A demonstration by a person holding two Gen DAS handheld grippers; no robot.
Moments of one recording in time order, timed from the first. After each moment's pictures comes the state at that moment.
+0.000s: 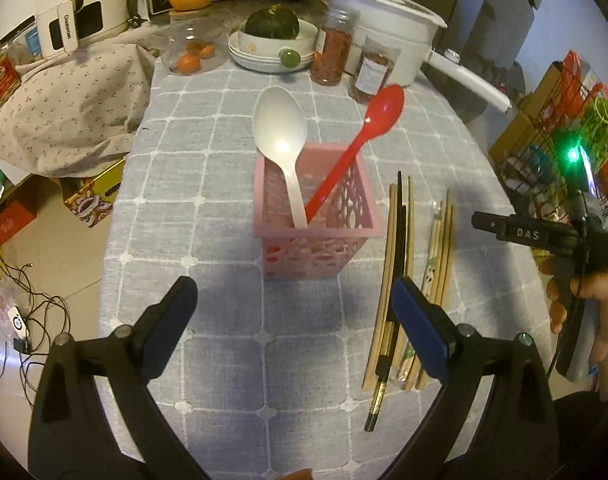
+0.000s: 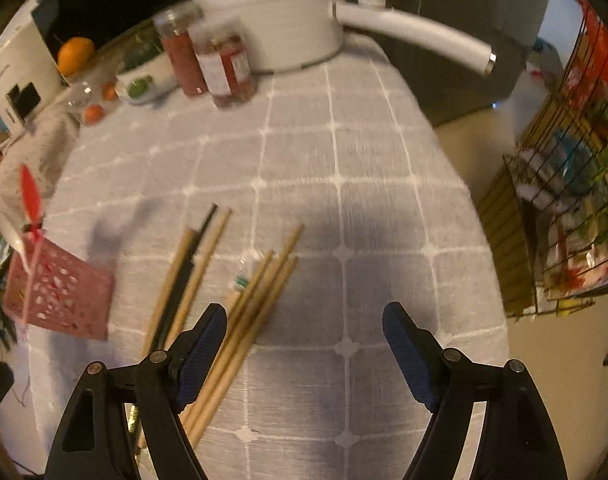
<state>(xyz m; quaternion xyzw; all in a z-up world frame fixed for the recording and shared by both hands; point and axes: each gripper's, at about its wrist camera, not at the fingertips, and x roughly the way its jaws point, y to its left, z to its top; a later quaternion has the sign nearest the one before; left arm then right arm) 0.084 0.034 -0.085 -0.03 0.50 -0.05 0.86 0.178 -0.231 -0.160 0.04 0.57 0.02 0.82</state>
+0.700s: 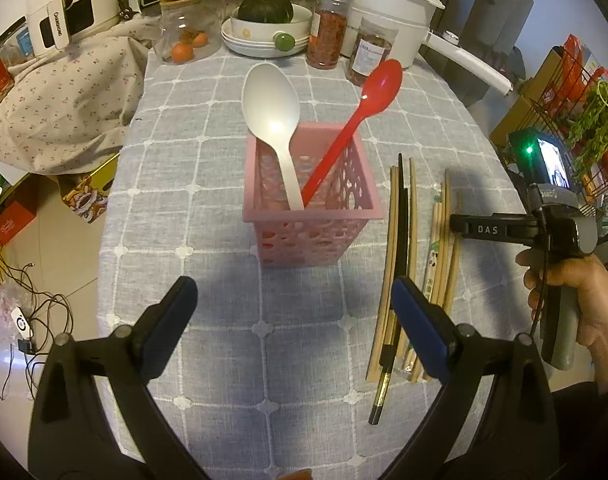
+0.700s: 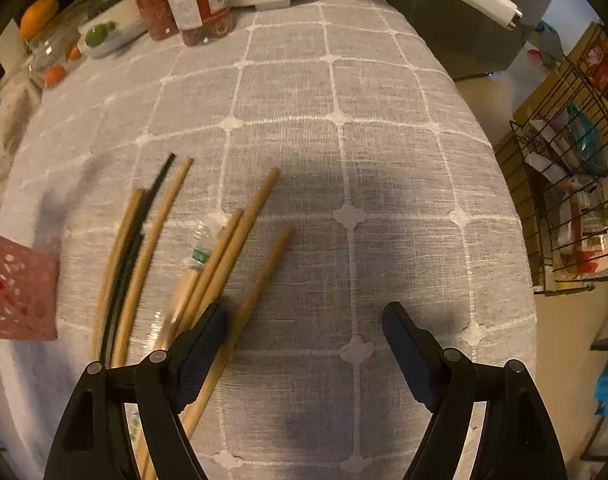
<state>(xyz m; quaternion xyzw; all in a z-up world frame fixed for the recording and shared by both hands) 0.084 0.027 -0.093 -0.02 0.52 -0.06 0.85 0.191 -0.214 -0.204 0.01 0.62 -0.01 0.78</state>
